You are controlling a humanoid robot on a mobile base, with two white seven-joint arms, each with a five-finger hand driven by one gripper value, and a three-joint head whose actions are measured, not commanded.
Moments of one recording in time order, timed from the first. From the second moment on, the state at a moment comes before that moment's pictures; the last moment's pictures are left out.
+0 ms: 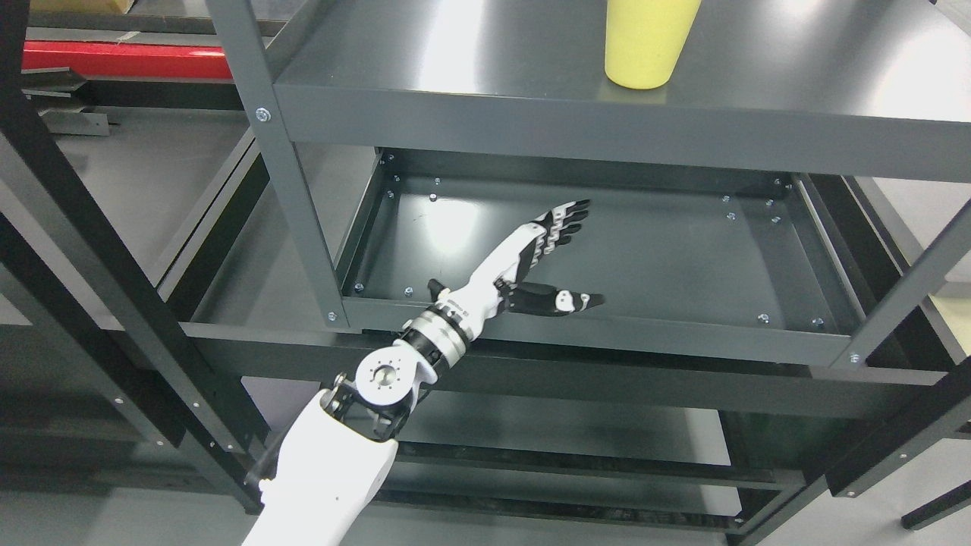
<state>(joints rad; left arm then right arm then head) -0.59 0.00 -0.41 -1.41 0.09 0.07 -0.22 0.00 0.00 0.00 -0.24 0.00 0.09 -0.12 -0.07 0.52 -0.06</state>
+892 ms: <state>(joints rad) -0.42 0.00 -0.25 -1.51 0.02 0.01 -0.06 0.00 0.00 0.00 -0.24 0.00 0.09 -0.12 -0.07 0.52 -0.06</state>
